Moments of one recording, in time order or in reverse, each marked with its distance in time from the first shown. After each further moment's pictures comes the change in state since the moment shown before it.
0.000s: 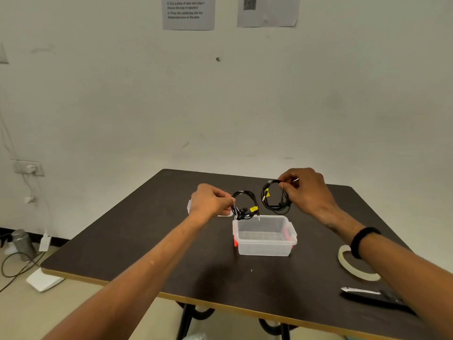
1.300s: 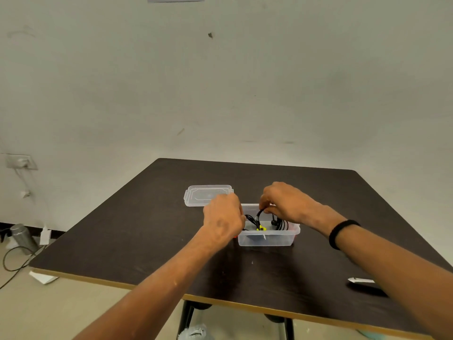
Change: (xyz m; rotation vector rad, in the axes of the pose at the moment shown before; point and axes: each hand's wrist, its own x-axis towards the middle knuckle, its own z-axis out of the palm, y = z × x) left_hand -0.017 -0.015 0.054 0.816 -0.046 0.213; right_hand 0.004 0.033 0.060 -0.456 -0.537 -0.396
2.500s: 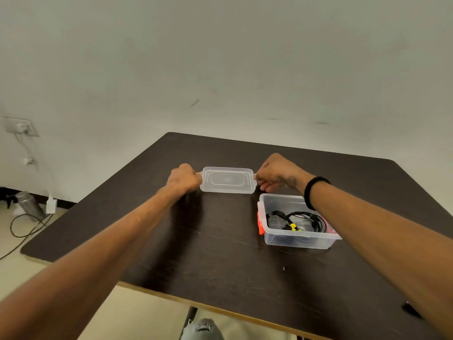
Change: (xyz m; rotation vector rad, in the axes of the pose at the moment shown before) left_hand 0.097 -0.161 -0.005 -0.318 -0.105 -0.431; right_hand 0.139 -0.018 0.041 0.738 -0.132 0.698
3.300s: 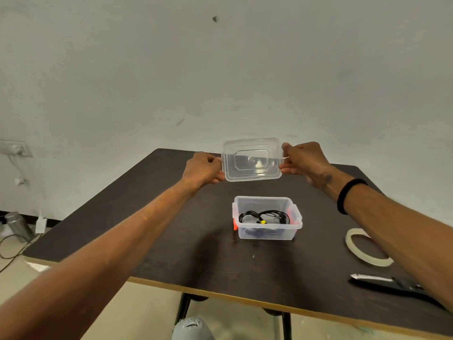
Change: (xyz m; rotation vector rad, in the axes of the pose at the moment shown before) left_hand -0.075 0.092 0.000 -0.432 0.002 0.294; right_hand -0.081 0.042 -0.106 0.598 0.382 -0.075
